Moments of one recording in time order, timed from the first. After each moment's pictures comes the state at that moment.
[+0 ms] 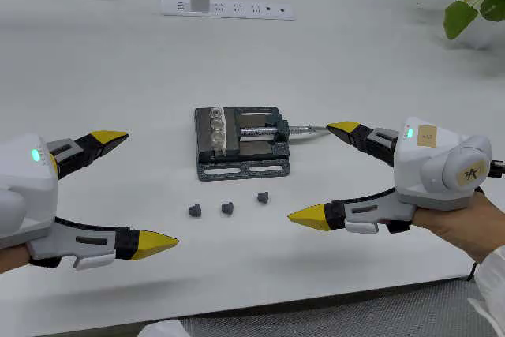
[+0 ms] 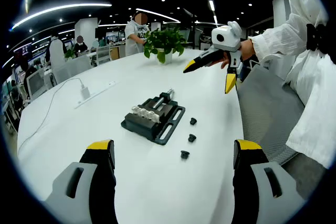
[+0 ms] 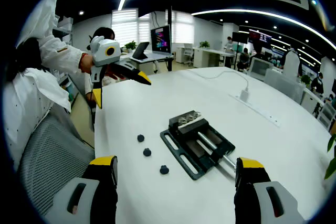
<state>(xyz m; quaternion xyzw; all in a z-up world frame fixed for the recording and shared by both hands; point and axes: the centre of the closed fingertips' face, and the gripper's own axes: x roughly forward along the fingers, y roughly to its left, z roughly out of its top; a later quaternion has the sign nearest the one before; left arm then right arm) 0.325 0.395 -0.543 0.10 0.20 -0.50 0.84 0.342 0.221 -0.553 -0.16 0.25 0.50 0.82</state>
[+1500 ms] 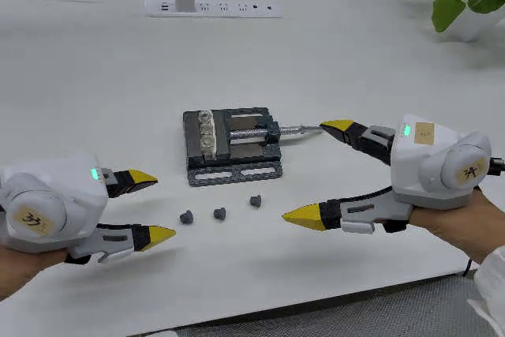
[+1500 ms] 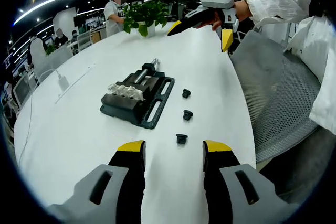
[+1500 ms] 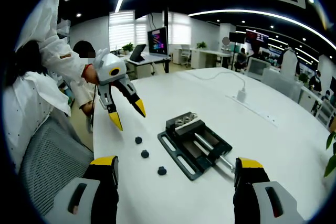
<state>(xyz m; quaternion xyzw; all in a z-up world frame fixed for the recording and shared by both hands) 0.319 0.370 -0.609 0.20 0.28 -0.54 0.77 0.344 0.216 -0.550 -0.15 0.25 0.49 0.82</state>
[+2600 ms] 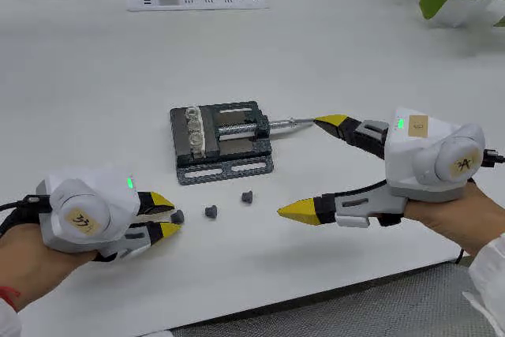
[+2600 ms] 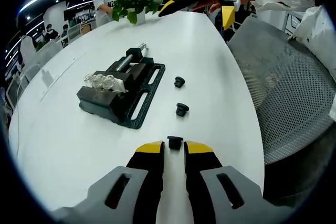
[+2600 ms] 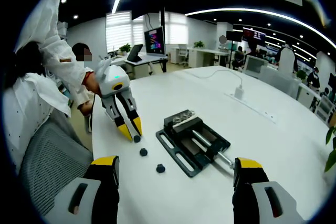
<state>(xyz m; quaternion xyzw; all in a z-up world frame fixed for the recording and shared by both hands) 0.319 0.351 -0.647 0.22 0.31 -0.55 0.74 0.343 0.210 -0.554 -0.14 0.26 0.48 0.83</state>
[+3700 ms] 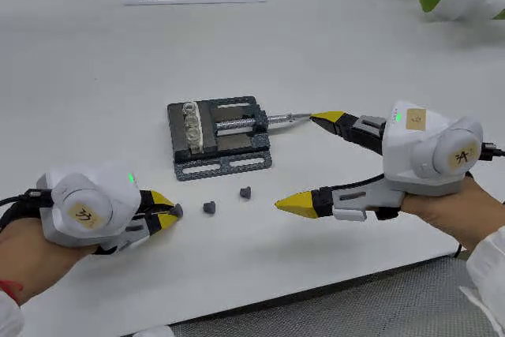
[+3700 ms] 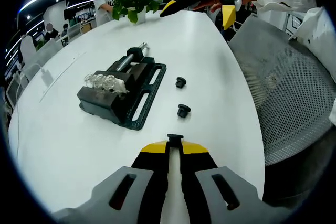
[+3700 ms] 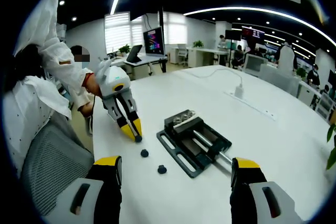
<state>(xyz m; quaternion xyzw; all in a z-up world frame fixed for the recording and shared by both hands) 0.321 0.349 -0.642 0.21 0.31 -0.55 0.75 0.343 0.213 -0.553 -0.14 0.26 0.48 0.83</state>
